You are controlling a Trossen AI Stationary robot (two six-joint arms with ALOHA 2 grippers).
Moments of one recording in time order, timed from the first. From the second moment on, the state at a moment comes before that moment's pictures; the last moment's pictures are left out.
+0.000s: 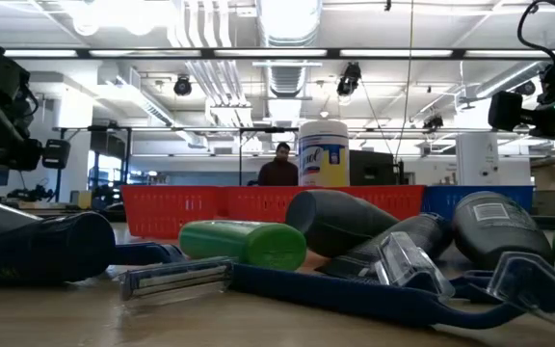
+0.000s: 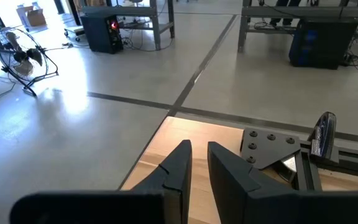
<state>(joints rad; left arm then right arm) 1.57 0.39 0.01 0.05 -0.35 -0.04 -1.40 0.02 0.01 0.06 0.16 0.23</state>
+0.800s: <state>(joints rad) 1.57 0.39 0.01 0.05 -0.35 -0.04 -1.40 0.02 0.01 0.06 0.16 0.51</state>
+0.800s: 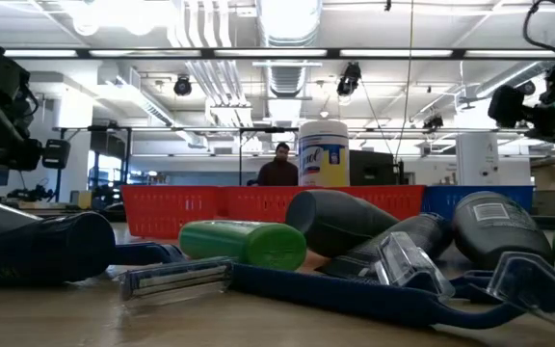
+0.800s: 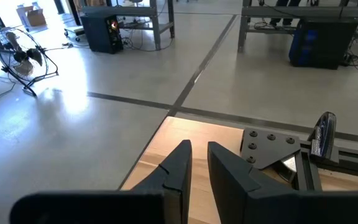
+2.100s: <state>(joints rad) 1.57 0.39 0.01 0.05 -0.35 -0.04 -0.14 0.50 0.57 -0.64 -0.30 0.95</state>
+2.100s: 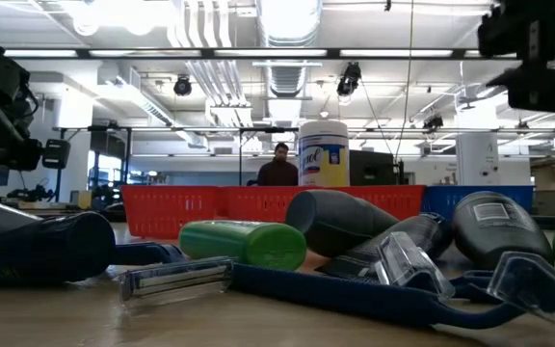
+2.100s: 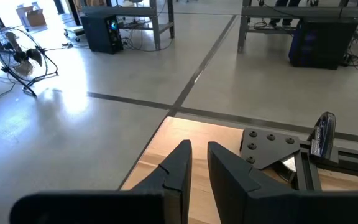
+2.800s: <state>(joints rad) 1.57 0.39 0.01 0.05 -0.35 -0.04 0.17 1.15 0.61 -0.44 -0.70 1.15</state>
